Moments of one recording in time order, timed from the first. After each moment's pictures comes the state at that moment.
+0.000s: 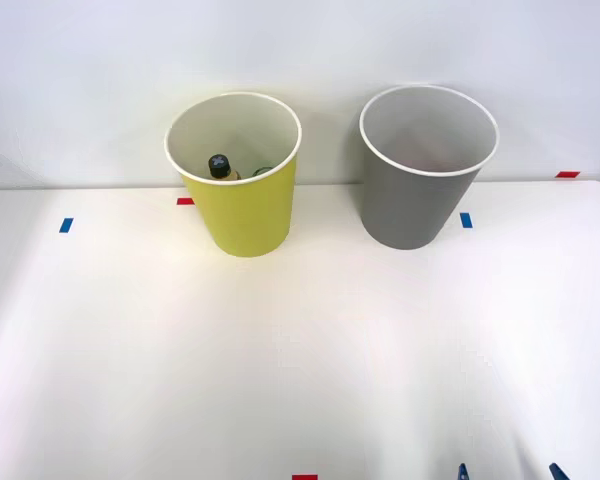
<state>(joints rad) 1.01 -0.18 0.26 -1.79 -0.01 -0.74 1.54</state>
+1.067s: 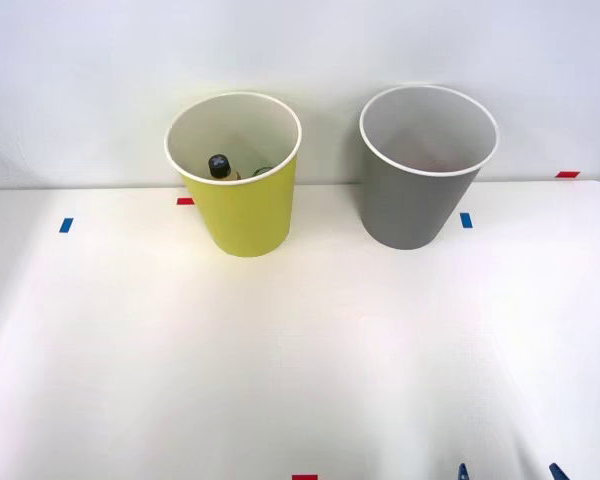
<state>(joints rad) 1.01 -0.18 0.26 -1.79 -0.01 -0.74 1.54</state>
